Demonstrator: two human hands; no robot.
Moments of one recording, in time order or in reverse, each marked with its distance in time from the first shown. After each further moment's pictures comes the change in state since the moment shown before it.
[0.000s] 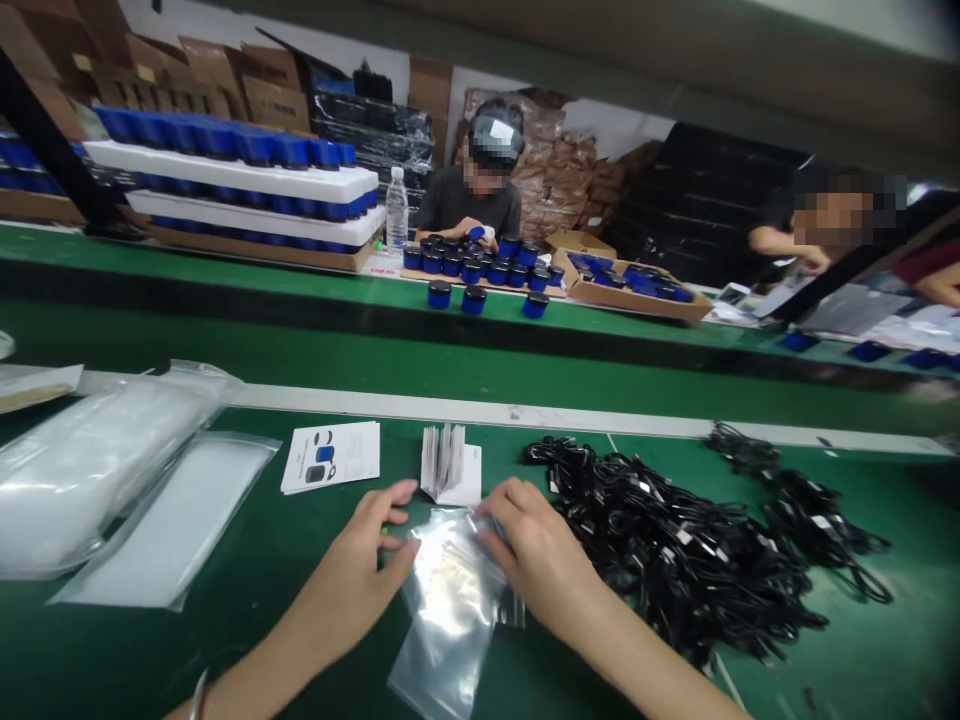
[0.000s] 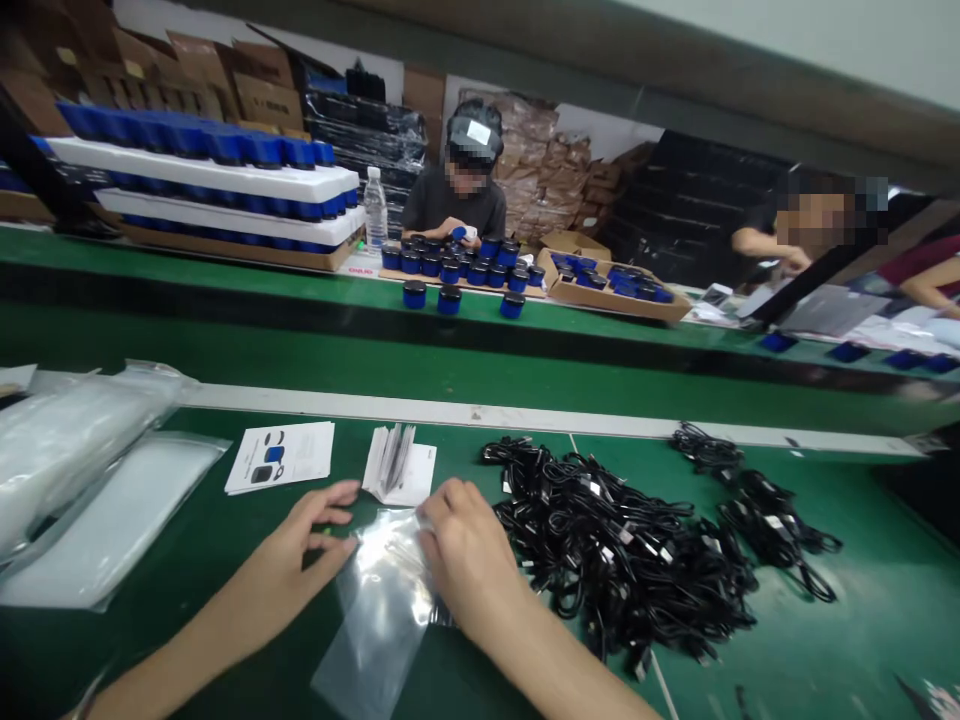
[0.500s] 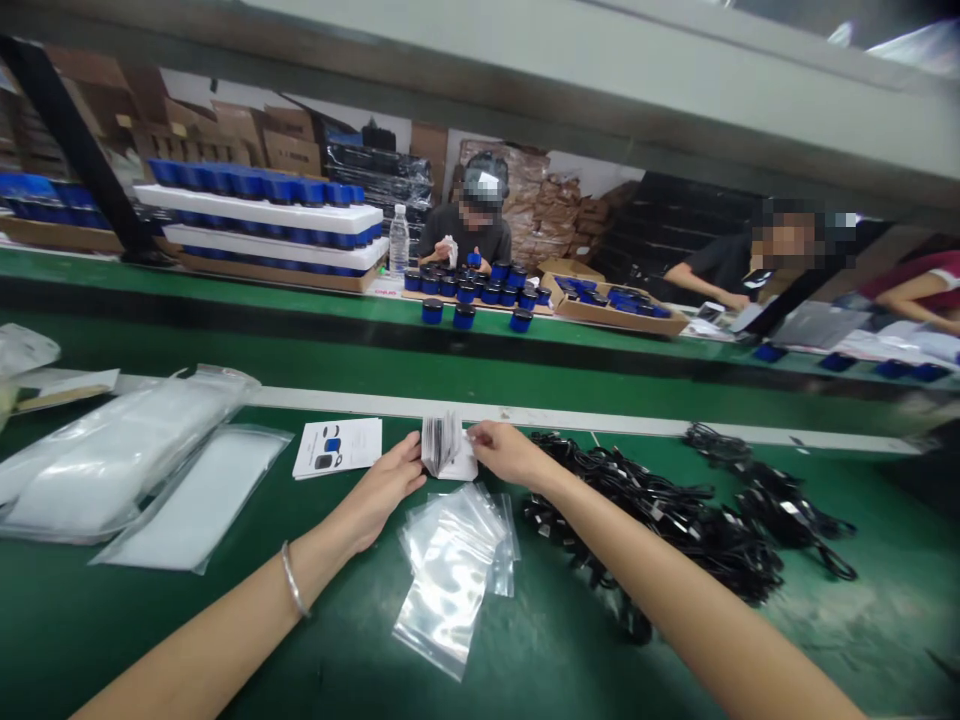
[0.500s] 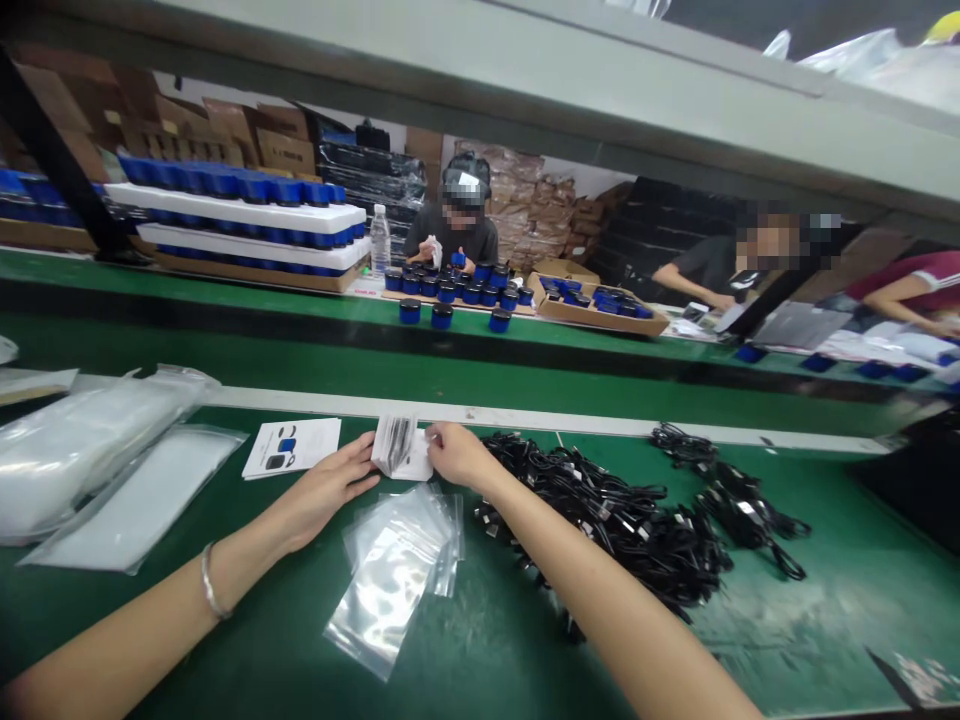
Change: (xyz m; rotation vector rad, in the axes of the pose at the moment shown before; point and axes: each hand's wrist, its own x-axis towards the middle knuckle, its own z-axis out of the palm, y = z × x) left_hand 0.034 0.029 0.006 -0.567 -0.028 -0.074; right_hand 0.067 0.036 -0.005 0.331 -0.020 0.120
